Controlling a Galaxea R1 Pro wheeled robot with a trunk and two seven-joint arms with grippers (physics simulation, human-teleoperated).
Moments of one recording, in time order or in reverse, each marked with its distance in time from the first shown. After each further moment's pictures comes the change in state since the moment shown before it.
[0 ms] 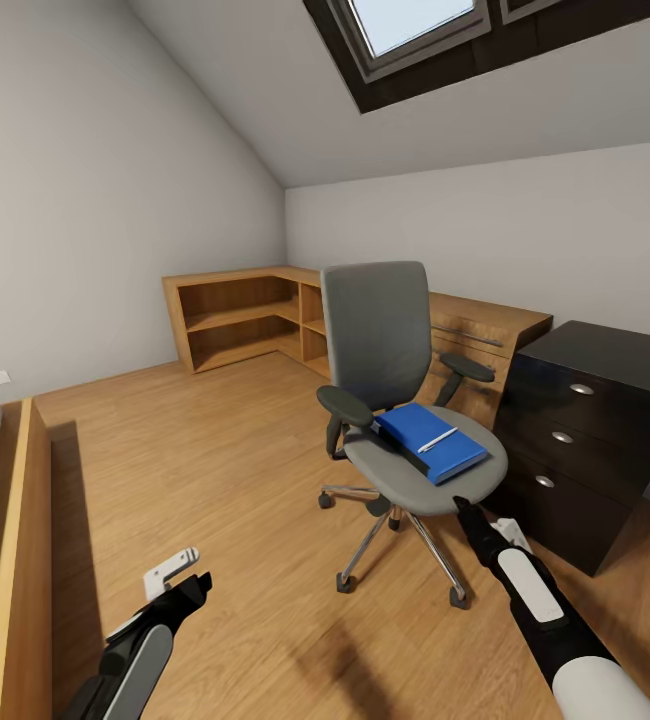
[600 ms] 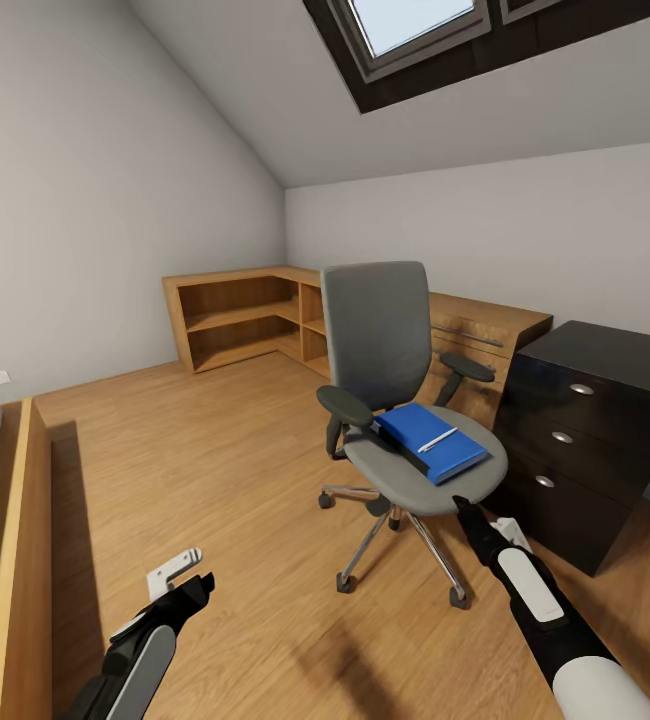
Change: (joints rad) left arm 0.000 -0.001 -0.016 -0.001 0.002 0.000 0.008; right arm 0.000 -0.001 0.001 -0.004 0.002 0.003 -0.001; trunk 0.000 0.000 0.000
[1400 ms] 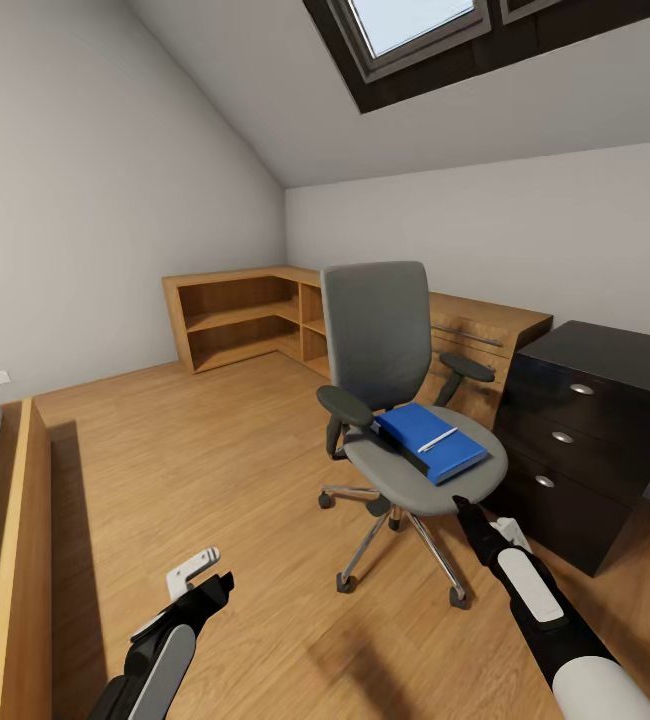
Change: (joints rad) left arm 0.000 -0.067 -0.009 -0.002 -0.006 0.002 0.000; right arm 0.000 0.000 0.000 0.001 0.000 -0.001 0.002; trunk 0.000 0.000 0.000
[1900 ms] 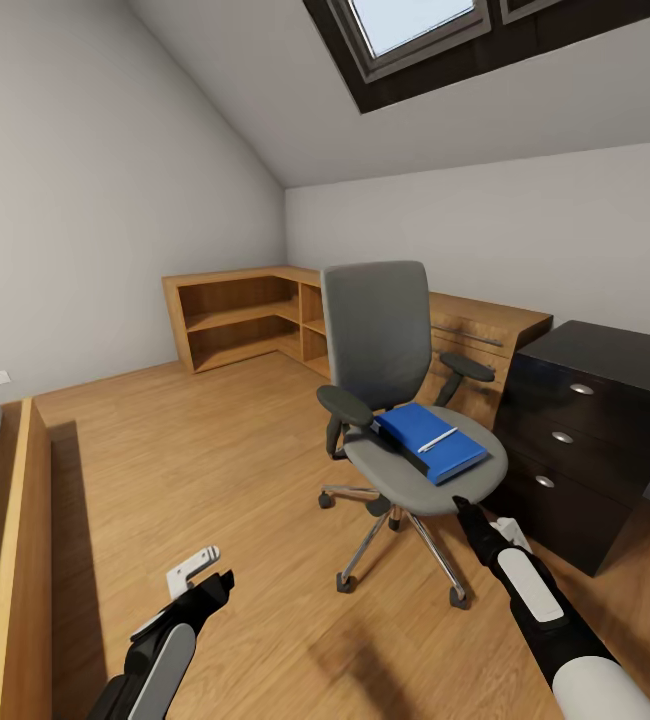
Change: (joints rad) left arm 0.000 -0.001 0.000 -0.008 0.002 0.000 0.000; right arm 0.000 0.000 0.000 0.000 0.000 0.001 0.000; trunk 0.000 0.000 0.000
